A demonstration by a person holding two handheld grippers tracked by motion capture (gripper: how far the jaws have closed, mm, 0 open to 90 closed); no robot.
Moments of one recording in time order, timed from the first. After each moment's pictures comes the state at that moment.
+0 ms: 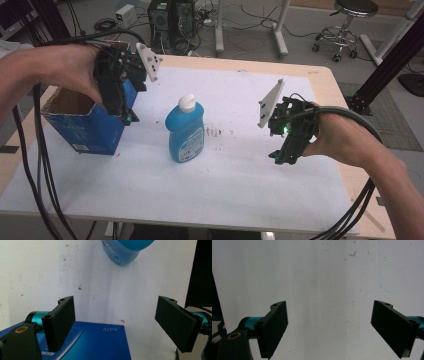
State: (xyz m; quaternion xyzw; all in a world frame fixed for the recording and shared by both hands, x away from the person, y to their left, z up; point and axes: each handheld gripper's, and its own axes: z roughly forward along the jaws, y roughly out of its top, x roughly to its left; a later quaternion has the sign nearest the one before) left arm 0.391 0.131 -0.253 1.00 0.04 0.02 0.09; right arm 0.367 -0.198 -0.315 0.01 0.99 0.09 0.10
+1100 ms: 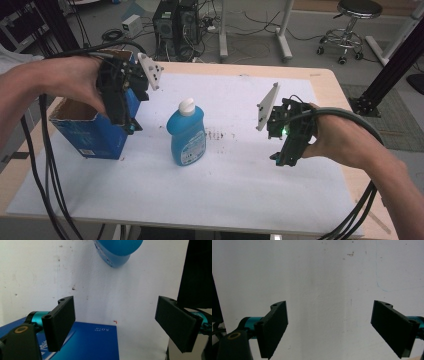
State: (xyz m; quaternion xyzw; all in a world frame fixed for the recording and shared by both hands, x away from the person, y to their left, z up) left arm 0.375 0.123 -0.248 1.00 0.05 0.02 0.08; right arm 0.361 -0.199 -0.312 0.01 0.99 0.09 0.11
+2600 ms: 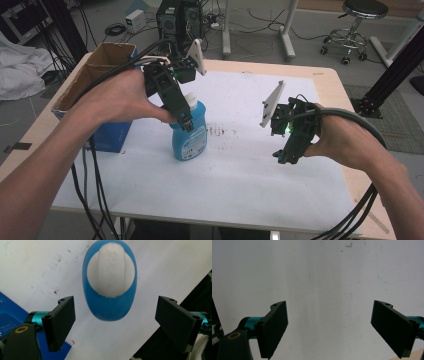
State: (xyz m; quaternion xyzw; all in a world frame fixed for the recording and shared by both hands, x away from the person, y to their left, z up) left arm 0.365 0.048 -0.257 0.93 0.36 0.03 0.11; right arm 0.361 -0.204 -0.318 0.04 0.99 0.08 0.12
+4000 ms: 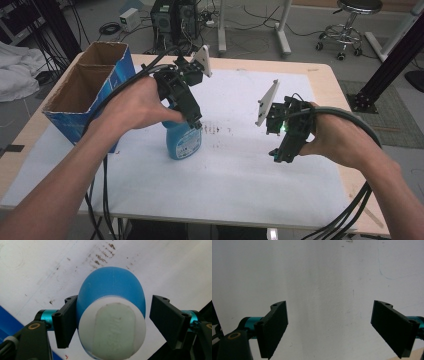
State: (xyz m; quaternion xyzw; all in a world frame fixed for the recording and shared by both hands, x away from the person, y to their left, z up) left arm 0.381 0.026 -0.282 0.92 0.39 0.04 0.10; right arm 0.361 -0.210 -0.323 0.05 0.99 0.08 0.11
